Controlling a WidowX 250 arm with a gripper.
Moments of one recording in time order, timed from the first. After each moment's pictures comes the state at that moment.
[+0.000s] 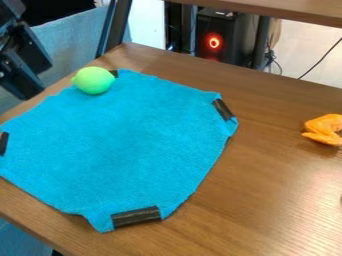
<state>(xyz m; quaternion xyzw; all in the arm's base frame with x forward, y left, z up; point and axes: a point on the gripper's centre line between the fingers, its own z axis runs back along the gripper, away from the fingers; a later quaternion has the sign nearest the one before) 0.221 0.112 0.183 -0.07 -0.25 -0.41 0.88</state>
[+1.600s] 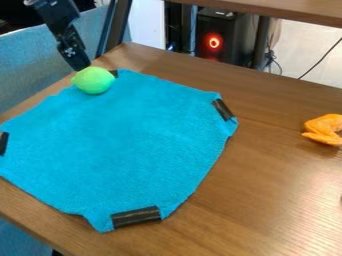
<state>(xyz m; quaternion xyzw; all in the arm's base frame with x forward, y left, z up) 0.361 0.199 0.132 -0.01 -0.23 -0.32 0.92</state>
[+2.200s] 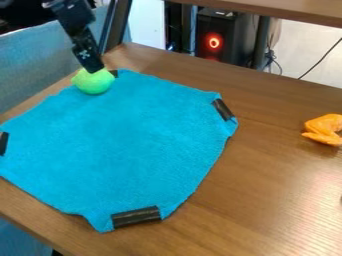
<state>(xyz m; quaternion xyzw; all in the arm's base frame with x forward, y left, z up) 0.380 0.190 0.125 -0.02 -0.22 -0.35 0.91</state>
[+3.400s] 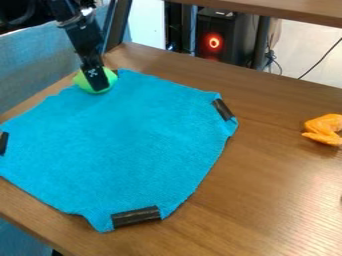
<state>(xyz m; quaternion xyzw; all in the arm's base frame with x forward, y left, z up) 0.382 0.184 0.091 -0.04 -0.17 -0.35 0.92</state>
